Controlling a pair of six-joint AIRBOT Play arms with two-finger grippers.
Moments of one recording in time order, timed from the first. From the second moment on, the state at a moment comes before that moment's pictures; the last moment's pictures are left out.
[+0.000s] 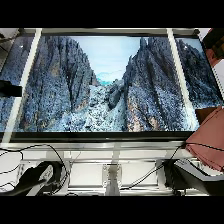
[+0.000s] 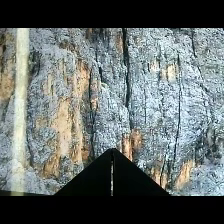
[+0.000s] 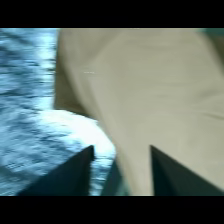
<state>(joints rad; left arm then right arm) 0.18 -0.90 1.16 1.77 -1.14 -1.27 -1.13 -1.14 1.42 -1.34 1.49 1.67</state>
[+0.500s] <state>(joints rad) 0.18 -0.90 1.16 1.77 -1.14 -1.27 -0.19 -1.14 1.42 -1.28 1.41 1.41</state>
